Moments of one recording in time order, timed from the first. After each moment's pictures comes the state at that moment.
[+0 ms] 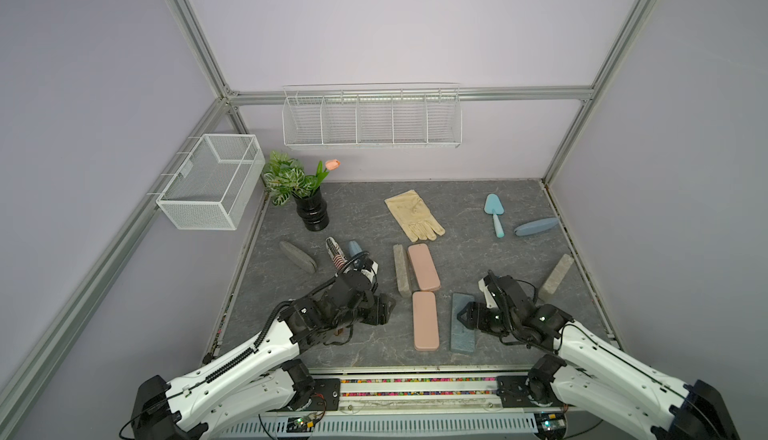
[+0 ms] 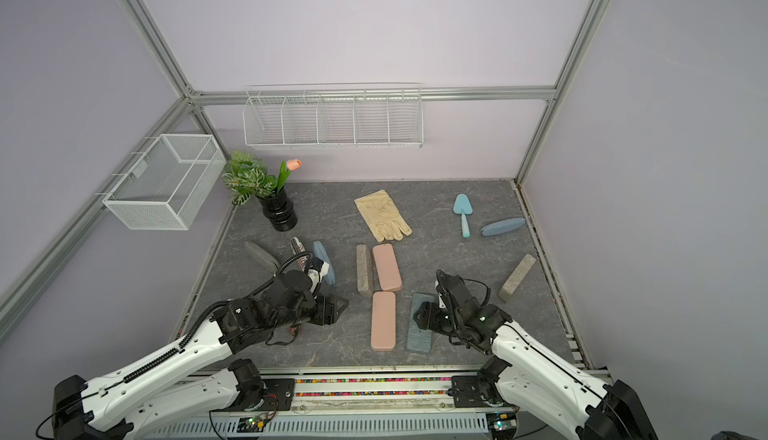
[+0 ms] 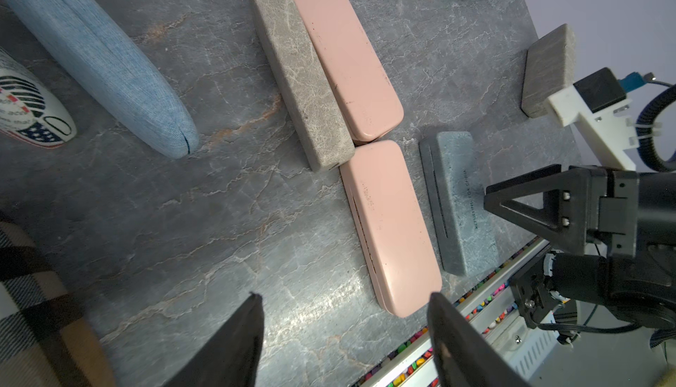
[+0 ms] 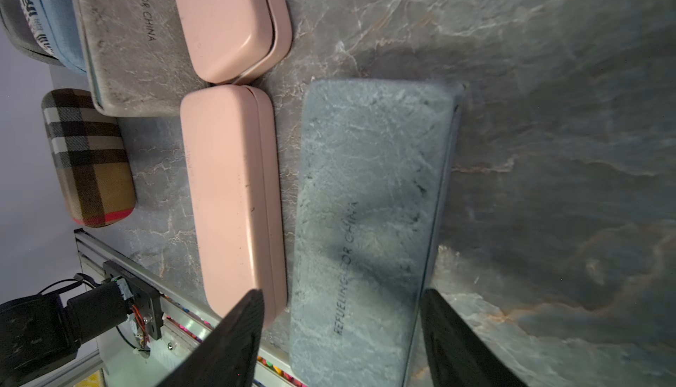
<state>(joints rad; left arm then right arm) -0.92 0.89 0.69 -0.56 0.00 -0.65 0.65 0.88 0.45 -0.57 -0.20 0.83</state>
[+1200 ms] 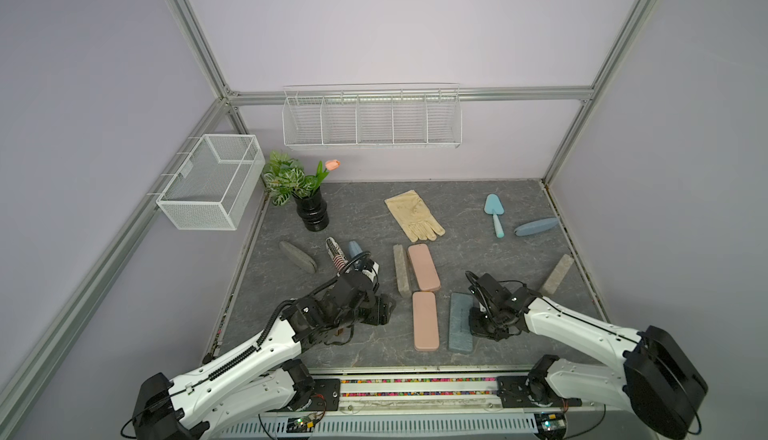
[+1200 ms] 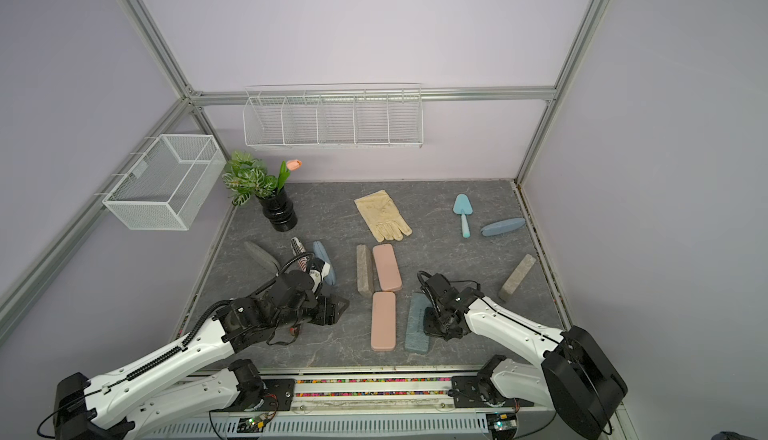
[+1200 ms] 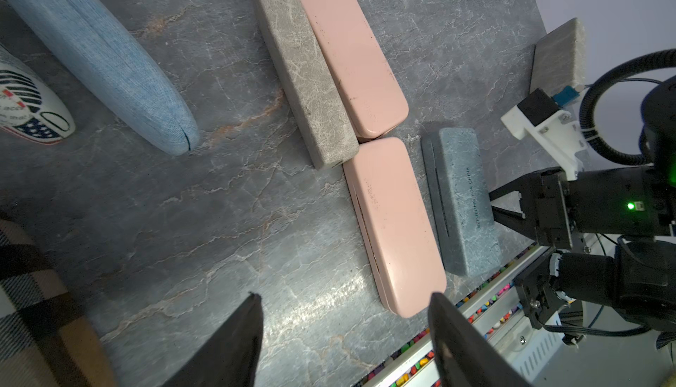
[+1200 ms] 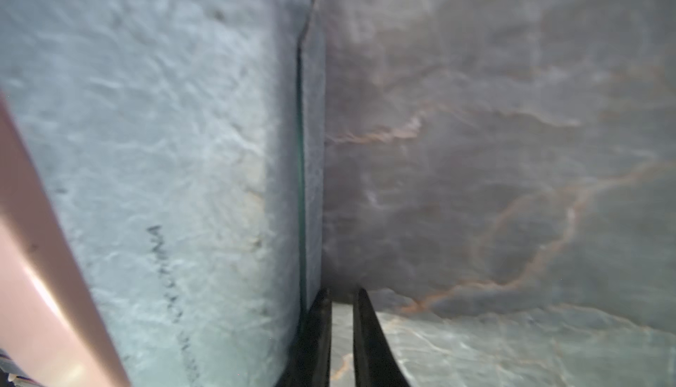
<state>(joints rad) -0.92 0.91 0.69 -0.56 0.00 -0.65 0.70 1.21 0.57 -0.70 -0.09 0.80</state>
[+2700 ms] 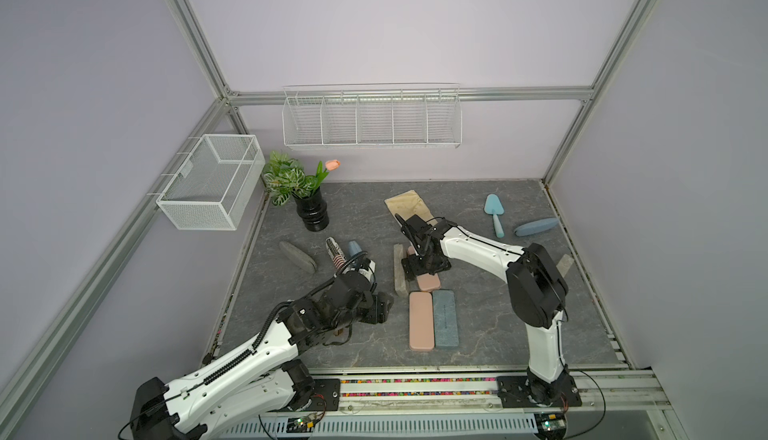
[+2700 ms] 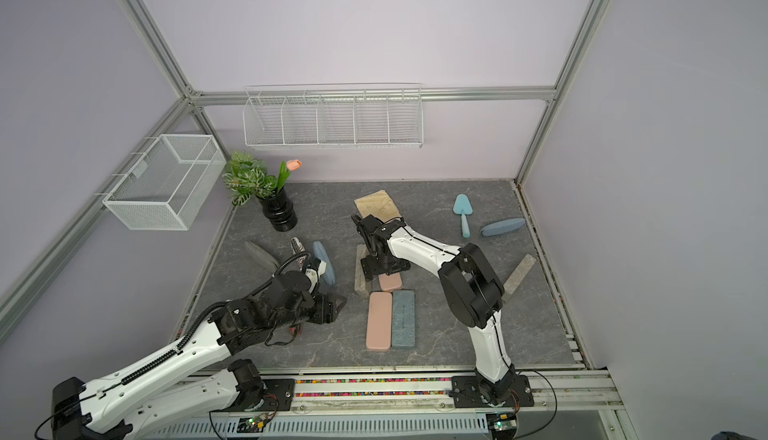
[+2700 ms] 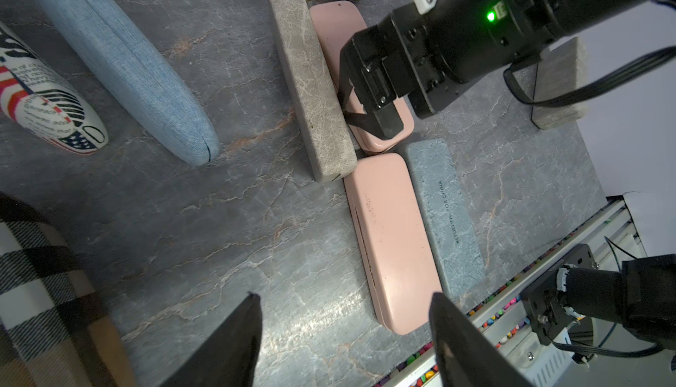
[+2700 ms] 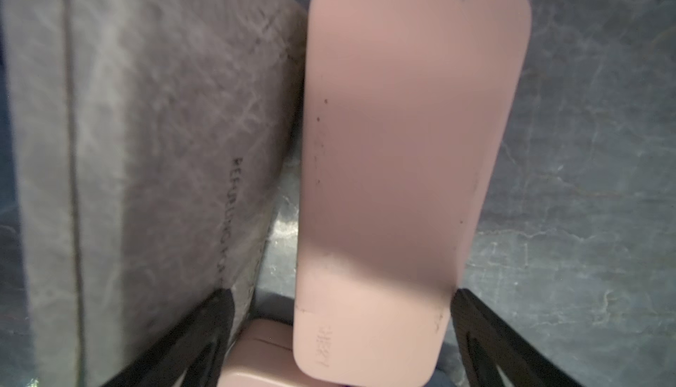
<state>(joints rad) -0.92 0.88 0.69 -0.57 -0.05 -0.65 0.75 2.04 1.59 -0.93 0.04 0.41</state>
